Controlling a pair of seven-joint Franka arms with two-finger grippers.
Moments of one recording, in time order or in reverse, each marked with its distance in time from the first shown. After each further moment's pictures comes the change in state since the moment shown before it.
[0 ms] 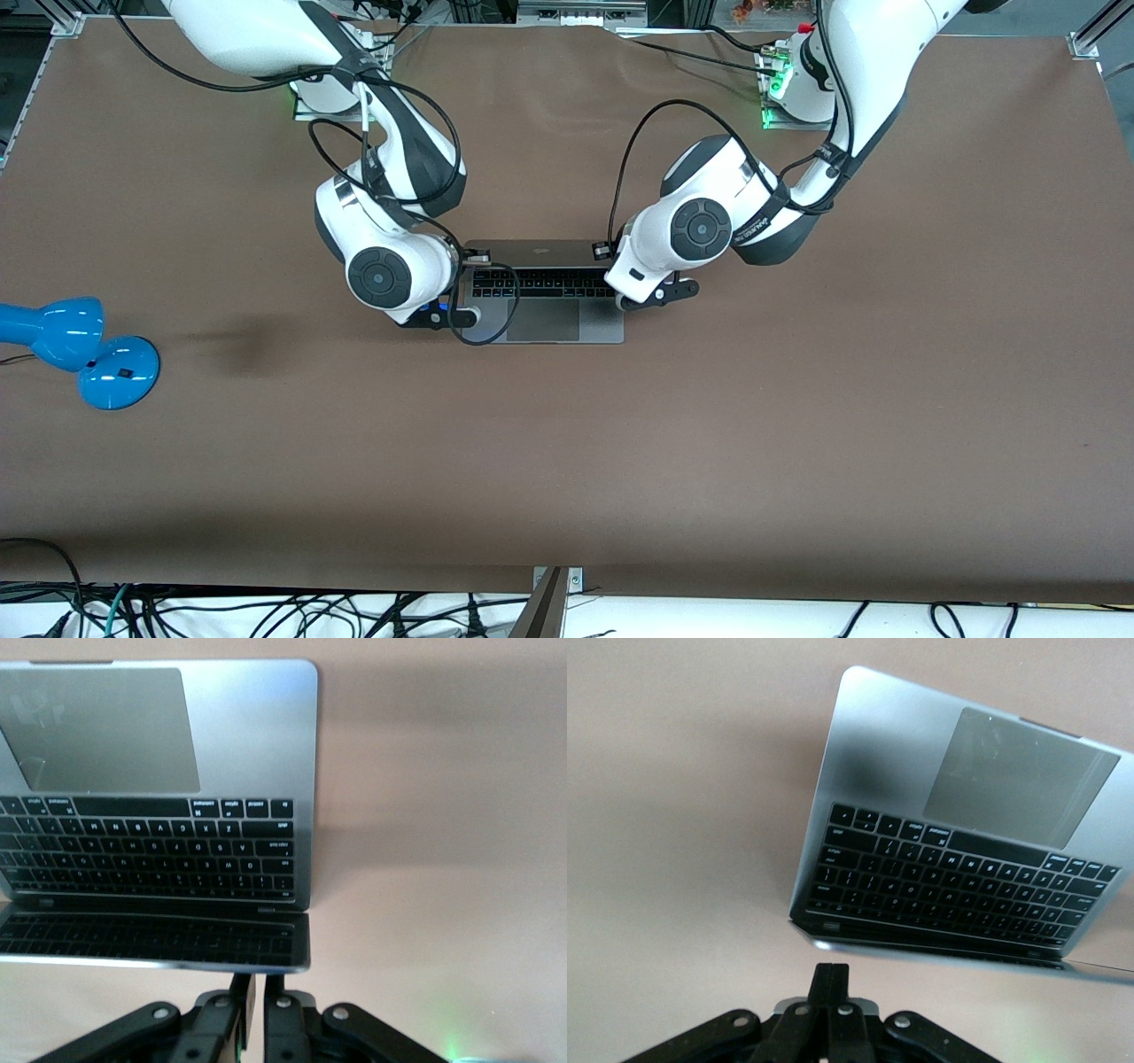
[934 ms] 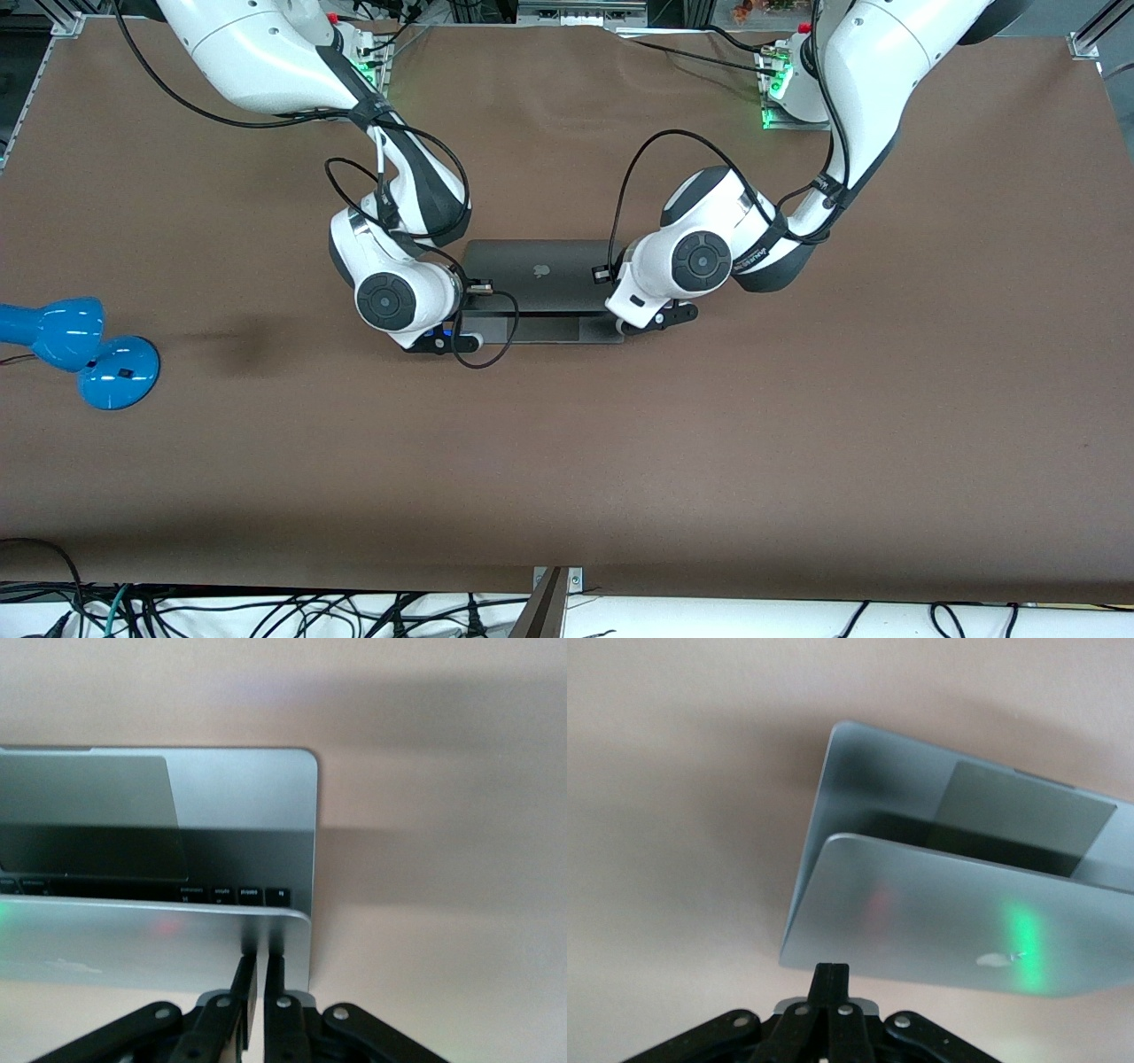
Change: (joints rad) left arm -0.017 0.102 0.025 0.089 0.063 0.003 0.000; right arm -0.001 0.104 -0.007 0.026 -0.053 0.136 -0.025
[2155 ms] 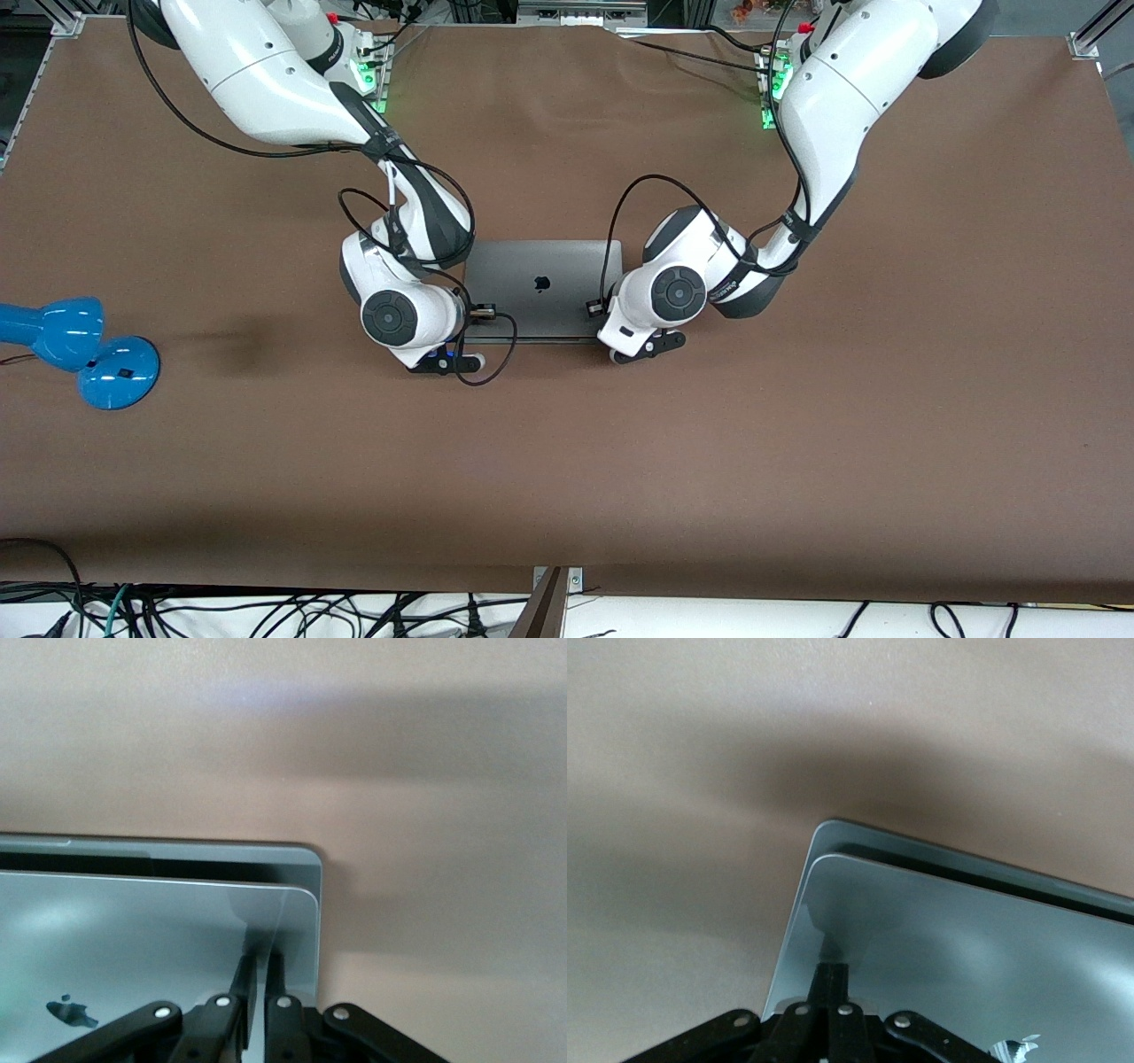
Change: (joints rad) left arm -0.148 0.139 0.166 0.094 0.003 0.112 0.001; right arm 0.000 0.090 -0.012 0.013 -0.021 0.156 -0.026
